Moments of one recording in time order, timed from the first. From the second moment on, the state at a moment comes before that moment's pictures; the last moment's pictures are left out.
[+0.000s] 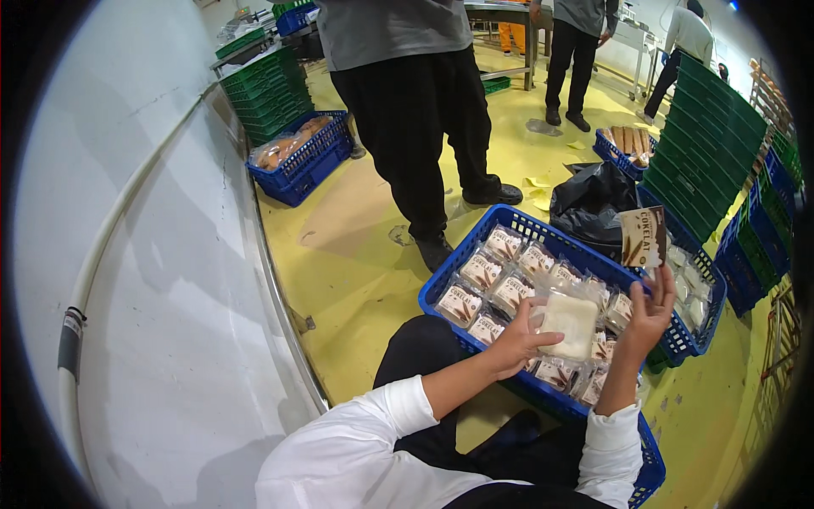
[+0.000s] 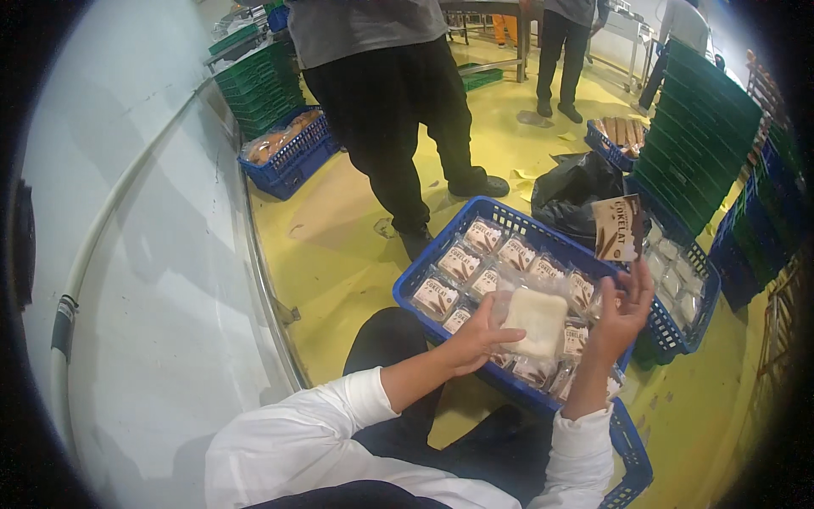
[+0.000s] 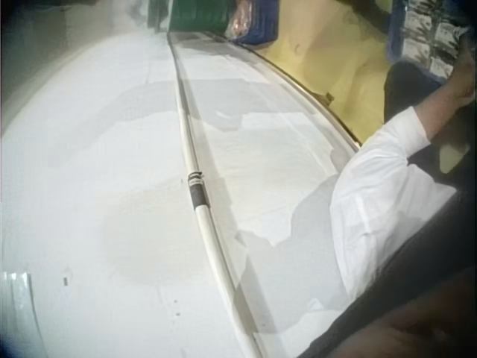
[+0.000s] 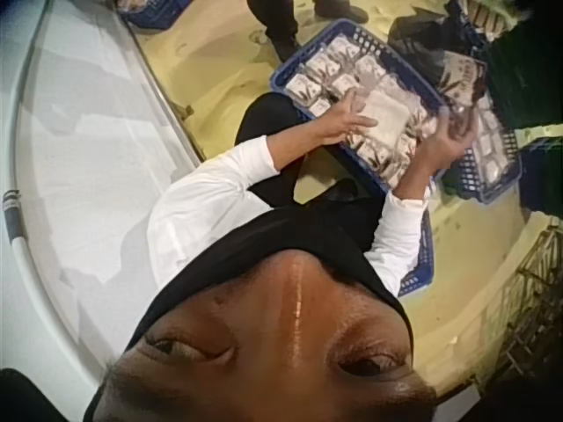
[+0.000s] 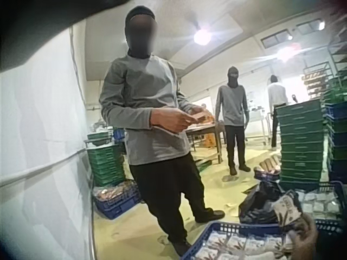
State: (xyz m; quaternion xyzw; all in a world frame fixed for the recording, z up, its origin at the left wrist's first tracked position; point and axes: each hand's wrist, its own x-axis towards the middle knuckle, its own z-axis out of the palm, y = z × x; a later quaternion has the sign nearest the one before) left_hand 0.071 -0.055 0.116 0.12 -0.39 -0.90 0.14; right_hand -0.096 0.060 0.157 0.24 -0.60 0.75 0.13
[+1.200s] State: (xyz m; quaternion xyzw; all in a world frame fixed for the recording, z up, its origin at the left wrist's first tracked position) left_hand 0.047 -0.051 0.095 0.07 -0.31 -0.94 0.14; right_hand -0.083 0.078 0.131 0.26 -0.62 0.72 -0.21
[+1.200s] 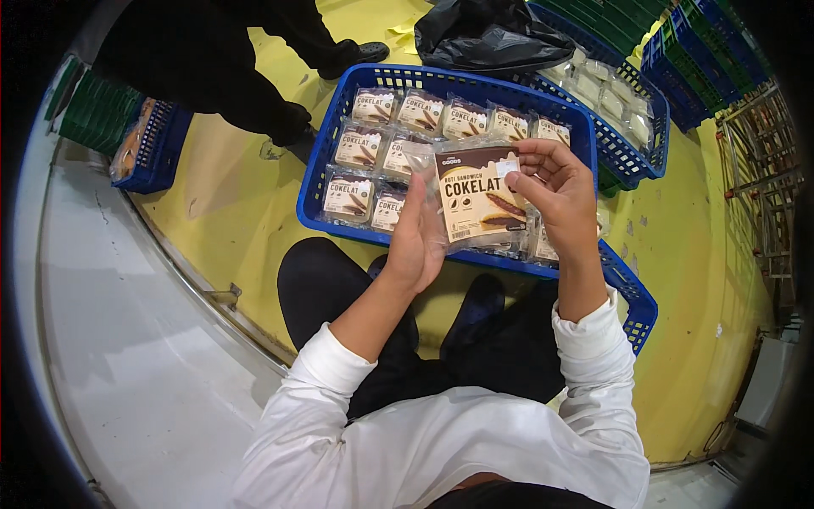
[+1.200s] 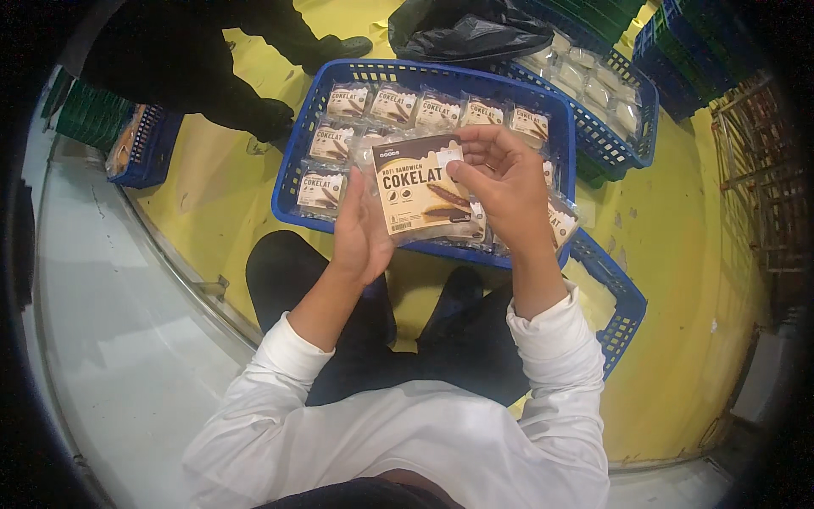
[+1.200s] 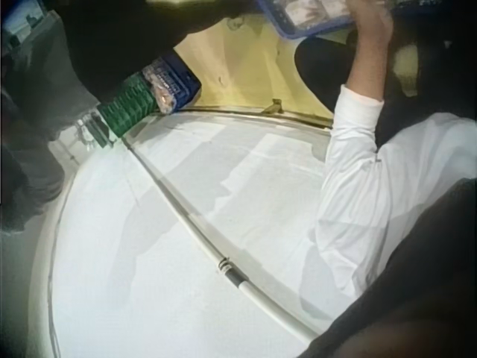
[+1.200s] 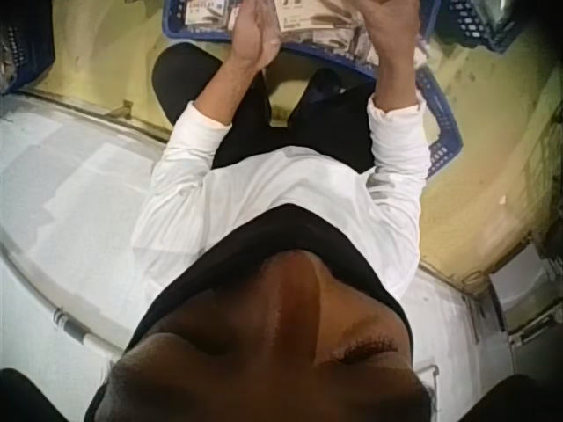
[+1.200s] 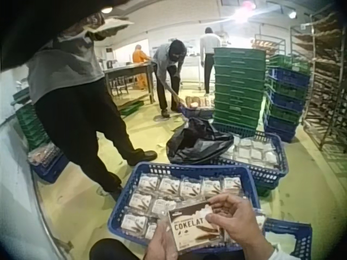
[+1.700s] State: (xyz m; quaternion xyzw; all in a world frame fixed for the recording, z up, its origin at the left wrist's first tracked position) left_hand 0.045 -0.054 0.069 0.23 -0.39 -0.87 0.19; right_hand -0.068 0.067 0.112 0.43 -0.81 0.38 0.10
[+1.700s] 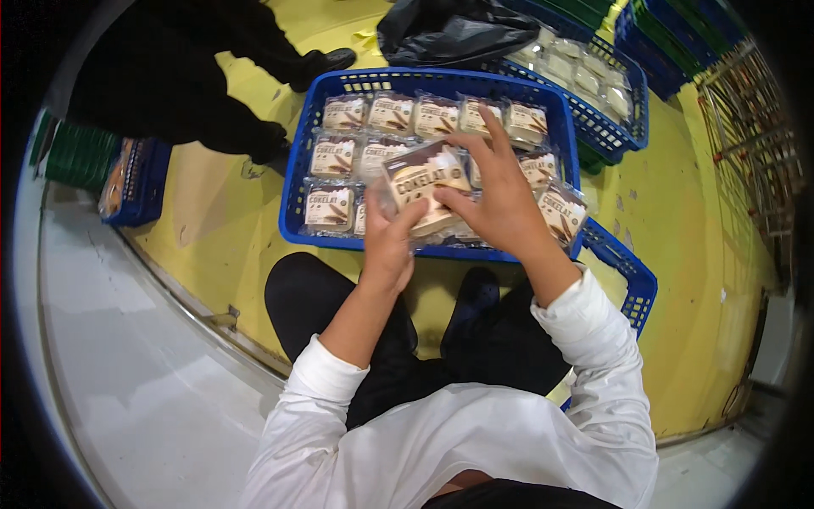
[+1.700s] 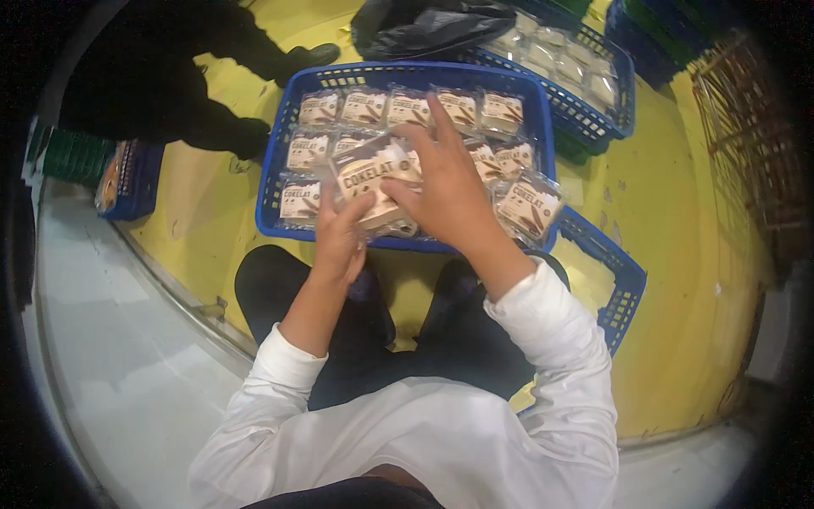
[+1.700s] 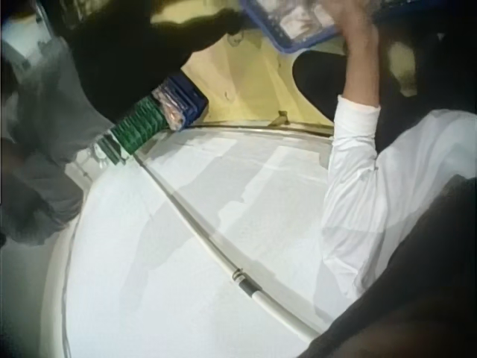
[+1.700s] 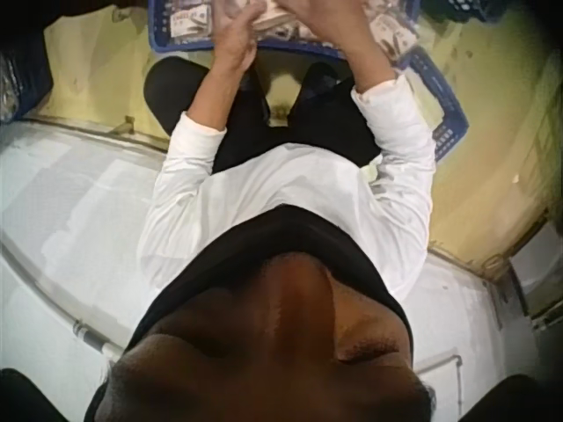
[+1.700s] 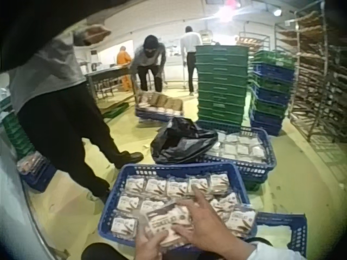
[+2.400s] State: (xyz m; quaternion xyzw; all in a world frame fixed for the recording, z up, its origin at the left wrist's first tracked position) left_hand -0.018 -0.039 0.085 0.14 -0.57 -0.78 0.20; right_hand -0.119 0.119 0.109 0.19 -0.64 0.70 -0.25
